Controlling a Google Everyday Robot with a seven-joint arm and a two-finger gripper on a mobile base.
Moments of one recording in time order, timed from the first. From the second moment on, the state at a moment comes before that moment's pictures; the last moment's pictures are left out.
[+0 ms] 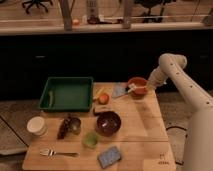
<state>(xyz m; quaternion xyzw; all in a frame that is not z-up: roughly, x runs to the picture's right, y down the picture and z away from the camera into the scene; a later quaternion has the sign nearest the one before) 0.285 -0.003 0.893 -0.24 -0.08 0.12 0.96</state>
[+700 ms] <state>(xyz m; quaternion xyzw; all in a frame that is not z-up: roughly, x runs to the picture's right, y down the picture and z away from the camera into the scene) 0.274 -0.029 0.903 -0.24 -0.12 0.10 0.96</state>
